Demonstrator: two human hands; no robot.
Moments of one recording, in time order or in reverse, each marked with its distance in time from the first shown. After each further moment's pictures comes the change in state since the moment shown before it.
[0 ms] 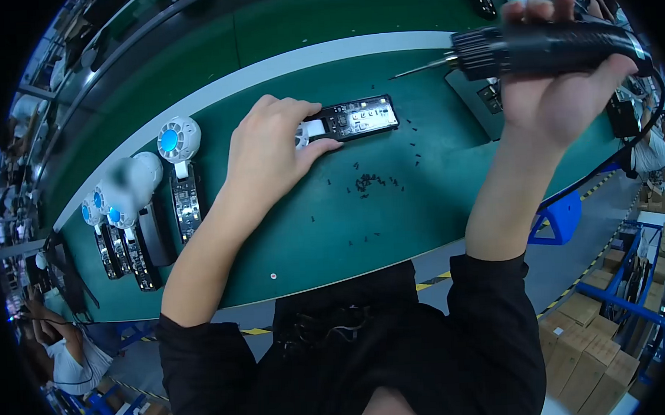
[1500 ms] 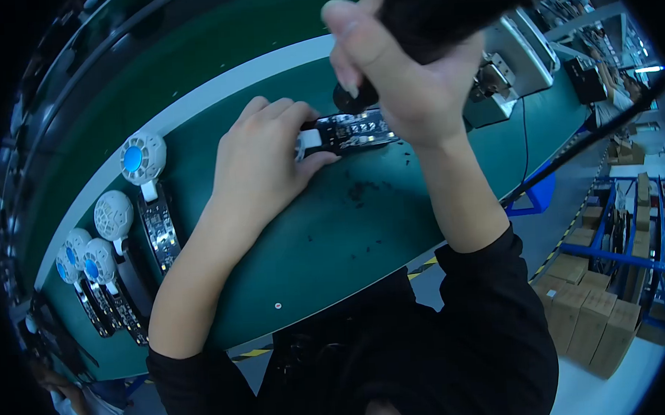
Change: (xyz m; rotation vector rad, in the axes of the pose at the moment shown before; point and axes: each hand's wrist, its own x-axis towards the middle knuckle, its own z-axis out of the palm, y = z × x) left_hand 0.010 -0.005 0.001 -0.105 -0.052 0.065; right_hand -0.018 0.089 0.017 -0.655 -0.005 0.083
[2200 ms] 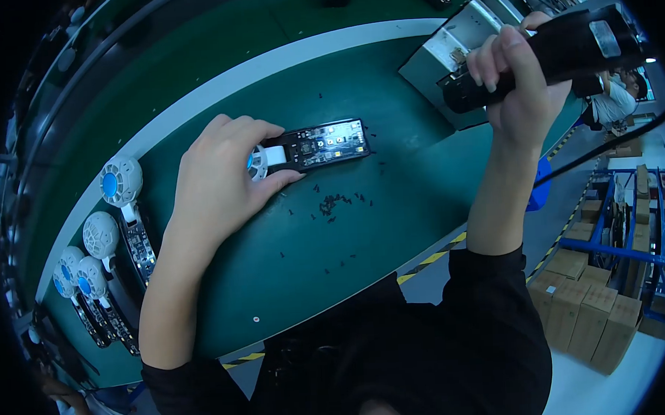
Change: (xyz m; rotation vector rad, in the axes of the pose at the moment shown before) left_hand 0.009 -0.001 -0.005 -0.007 -0.093 0.052; right_hand -0.010 -0.066 -0.096 -0.292 0.167 -0.008
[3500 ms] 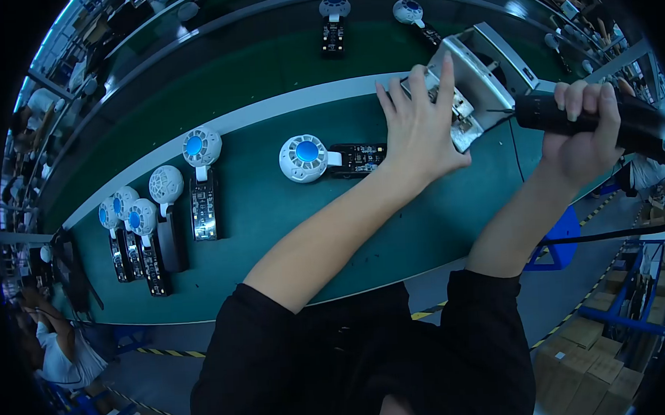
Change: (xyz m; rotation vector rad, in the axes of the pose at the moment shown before) left_hand 0.109 0.108 0.087 0.005 0.439 -0.107; right_hand 0.025 -0.050 -0.019 0.153 0.154 -0.286
